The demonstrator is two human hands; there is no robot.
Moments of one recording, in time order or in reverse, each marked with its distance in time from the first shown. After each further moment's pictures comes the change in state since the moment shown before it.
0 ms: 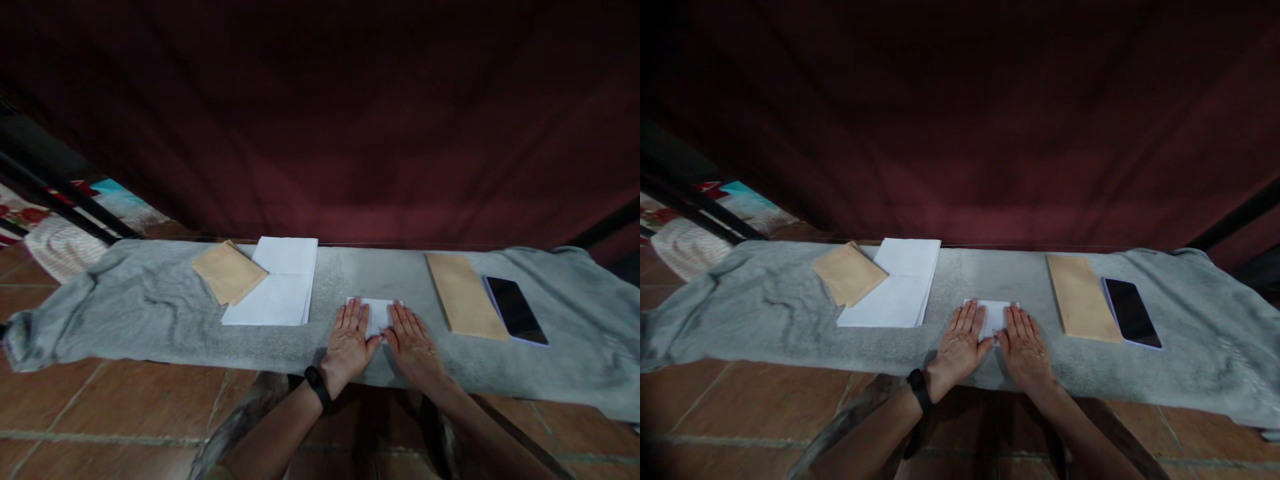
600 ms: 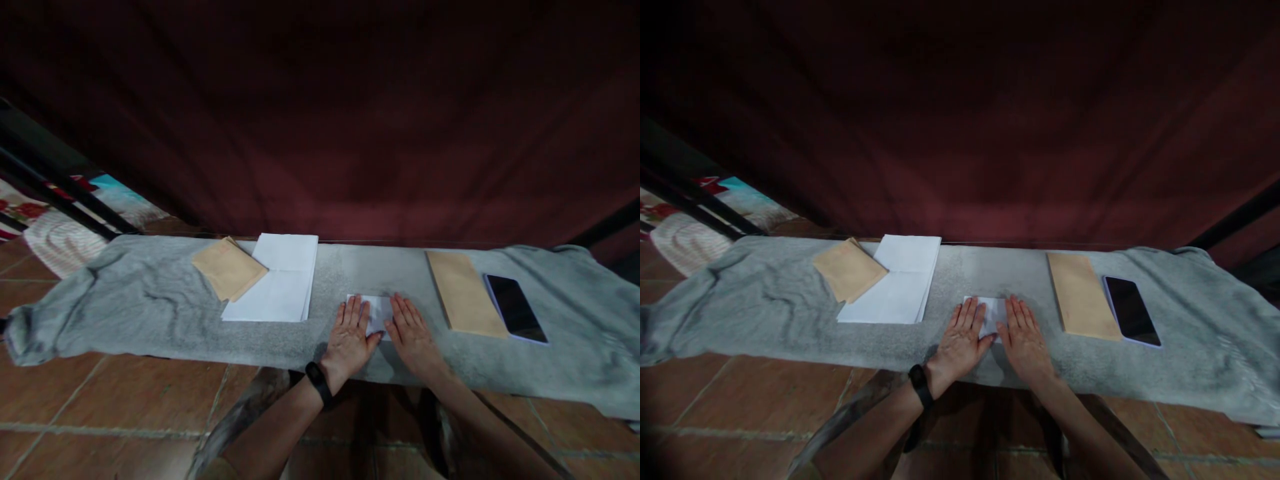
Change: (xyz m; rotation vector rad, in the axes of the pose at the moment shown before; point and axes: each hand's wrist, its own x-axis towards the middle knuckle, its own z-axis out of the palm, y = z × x) left_hand 0.001 0.002 0.000 0.039 -0.021 0.006; right_hand 0.011 0.004 -0.005 0.136 -0.022 0.038
